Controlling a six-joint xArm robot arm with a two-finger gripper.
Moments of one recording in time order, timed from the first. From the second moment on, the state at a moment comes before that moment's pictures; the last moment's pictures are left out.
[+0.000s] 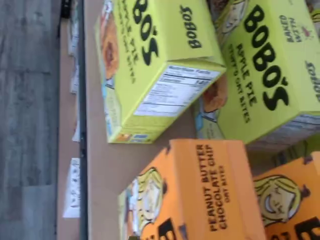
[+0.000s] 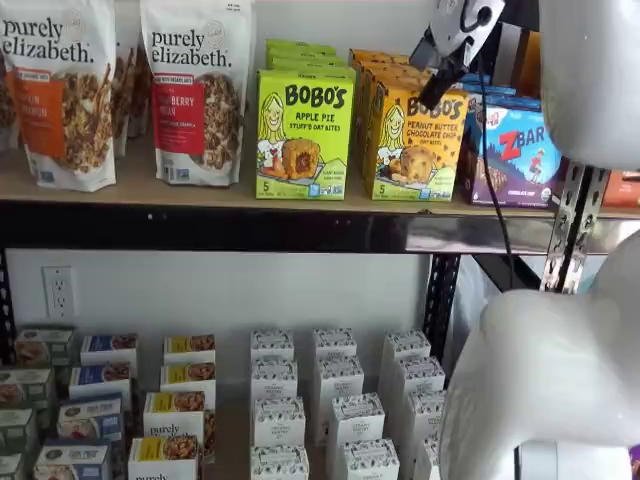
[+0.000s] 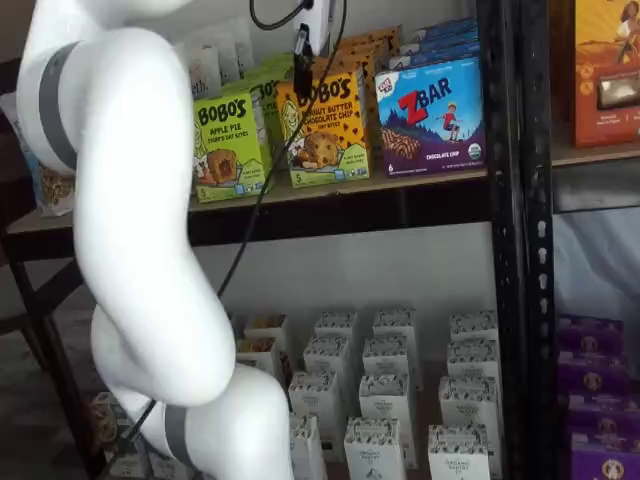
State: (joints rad) arm -0.26 -0.31 -1.39 0.49 1.41 -1.75
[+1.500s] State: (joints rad) arm -0.25 -0.21 -1.50 0.32 1.51 -1.77
